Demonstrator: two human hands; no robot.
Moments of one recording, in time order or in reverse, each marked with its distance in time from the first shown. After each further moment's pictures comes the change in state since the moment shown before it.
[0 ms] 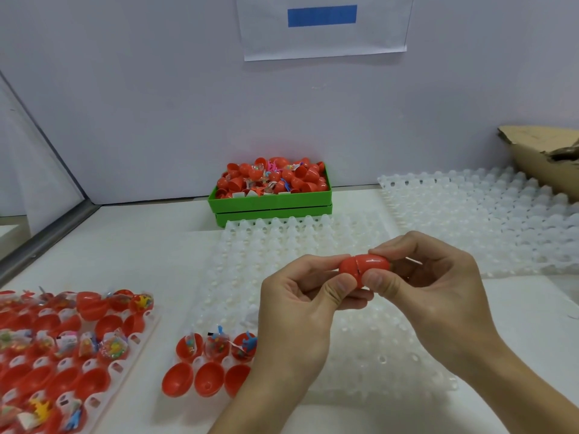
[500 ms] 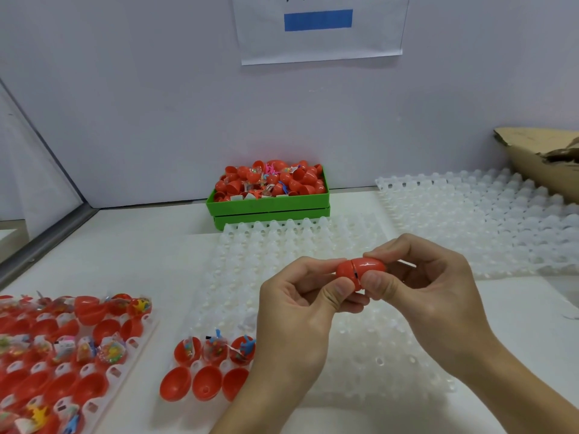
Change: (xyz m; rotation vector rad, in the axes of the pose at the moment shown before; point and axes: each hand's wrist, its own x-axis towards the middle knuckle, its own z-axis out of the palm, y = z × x) left_hand -0.001 0.001 0.001 0.040 -0.013 0.033; right_hand 0.001 0.000 -0.002 0.006 -0.012 0.047
